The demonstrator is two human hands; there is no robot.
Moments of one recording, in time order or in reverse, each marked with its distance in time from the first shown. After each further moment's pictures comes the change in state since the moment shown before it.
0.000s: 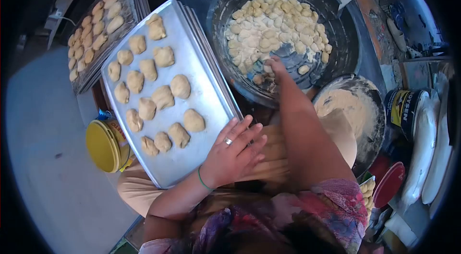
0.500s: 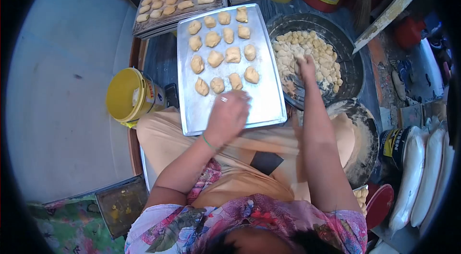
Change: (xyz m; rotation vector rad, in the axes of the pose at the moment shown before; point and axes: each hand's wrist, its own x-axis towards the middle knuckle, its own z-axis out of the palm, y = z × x) left_hand -0.120 0.021 -0.041 0.141 0.453 -0.218; right_hand -0.209 -0.152 0.070 -0.258 0.149 -0.621
